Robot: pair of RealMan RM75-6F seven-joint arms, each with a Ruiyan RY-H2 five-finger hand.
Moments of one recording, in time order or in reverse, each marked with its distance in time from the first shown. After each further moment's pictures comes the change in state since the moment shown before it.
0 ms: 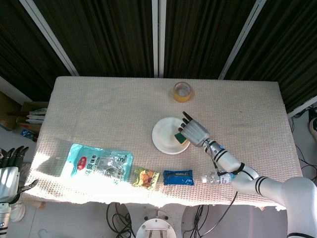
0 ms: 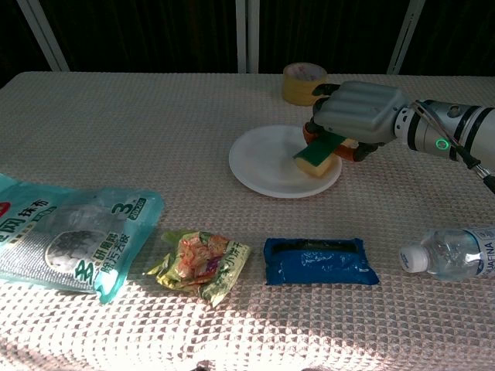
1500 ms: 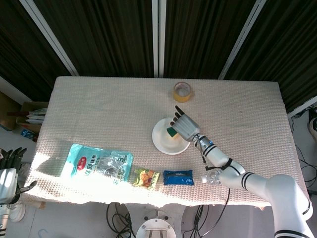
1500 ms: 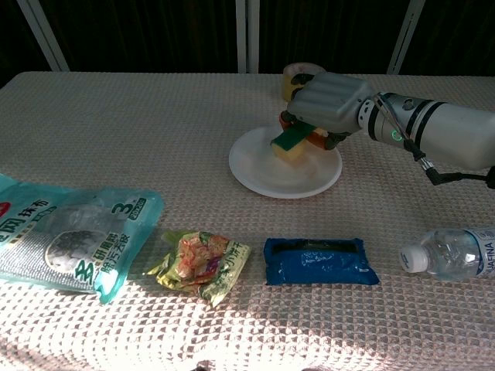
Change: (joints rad) left arm 0.011 -0.011 0.003 0.029 -0.003 0.002 -0.027; right arm 0.067 -0.113 0.049 0.112 0.068 -0.022 -0.033
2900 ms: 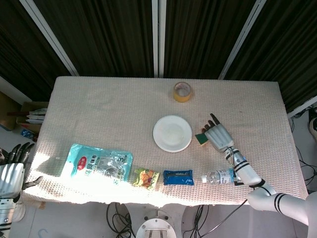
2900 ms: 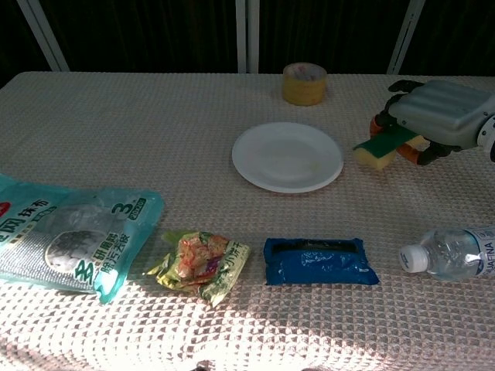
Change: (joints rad) left arm -0.037 -0.012 -0.014 -0.002 0.034 -0.015 0.013; right arm -0.264 0.218 -0.098 -0.269 0.070 0.191 0.029
